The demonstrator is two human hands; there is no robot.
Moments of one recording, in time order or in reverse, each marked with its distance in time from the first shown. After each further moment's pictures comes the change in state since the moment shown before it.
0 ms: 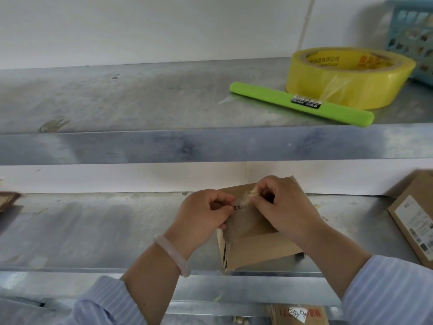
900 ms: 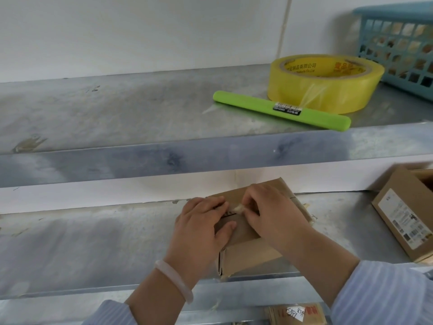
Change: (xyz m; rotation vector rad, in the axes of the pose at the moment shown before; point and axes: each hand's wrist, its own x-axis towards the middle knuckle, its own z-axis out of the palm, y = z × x) left_hand -0.008 -0.019 0.014 0.643 0.071 0.357; right_hand -0.011 -0.012 -0.002 -0.227 0.015 -0.071
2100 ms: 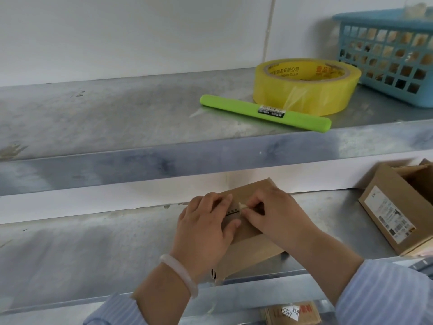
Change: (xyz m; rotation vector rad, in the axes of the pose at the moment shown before) left_hand 0.013 0.017 0.006 0.194 -0.075 0.045; right_hand -0.006 0.014 -0.012 0.086 -0.020 0.178
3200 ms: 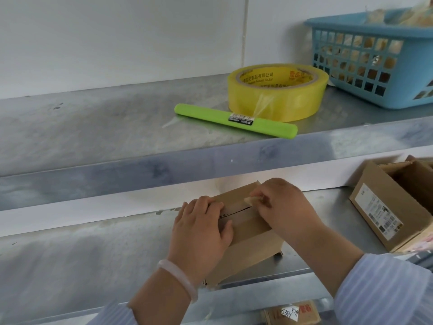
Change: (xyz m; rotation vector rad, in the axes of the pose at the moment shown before) left_hand 0.008 0.018 0.004 -0.006 0.062 -0.021; right_hand 0.006 0.028 -0.024 -0.078 0.107 -0.078
